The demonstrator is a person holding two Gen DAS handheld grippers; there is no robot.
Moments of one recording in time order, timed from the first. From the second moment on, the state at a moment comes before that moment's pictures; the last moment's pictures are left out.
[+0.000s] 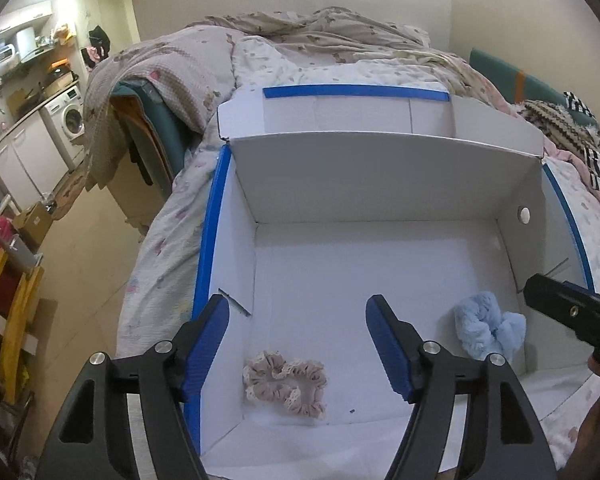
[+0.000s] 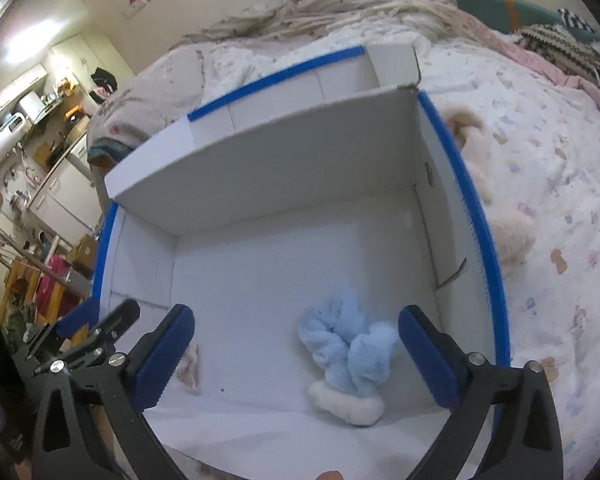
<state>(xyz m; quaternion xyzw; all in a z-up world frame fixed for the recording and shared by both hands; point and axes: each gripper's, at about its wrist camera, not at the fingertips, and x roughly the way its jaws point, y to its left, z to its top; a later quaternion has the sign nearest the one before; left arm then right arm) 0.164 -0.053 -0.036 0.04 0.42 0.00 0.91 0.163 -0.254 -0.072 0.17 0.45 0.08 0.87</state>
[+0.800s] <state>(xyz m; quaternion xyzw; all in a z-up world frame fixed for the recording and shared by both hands) 0.135 -0.040 -0.013 0.03 0.41 0.01 0.91 0.138 -0.269 -0.052 0.20 0.41 0.07 0.89</state>
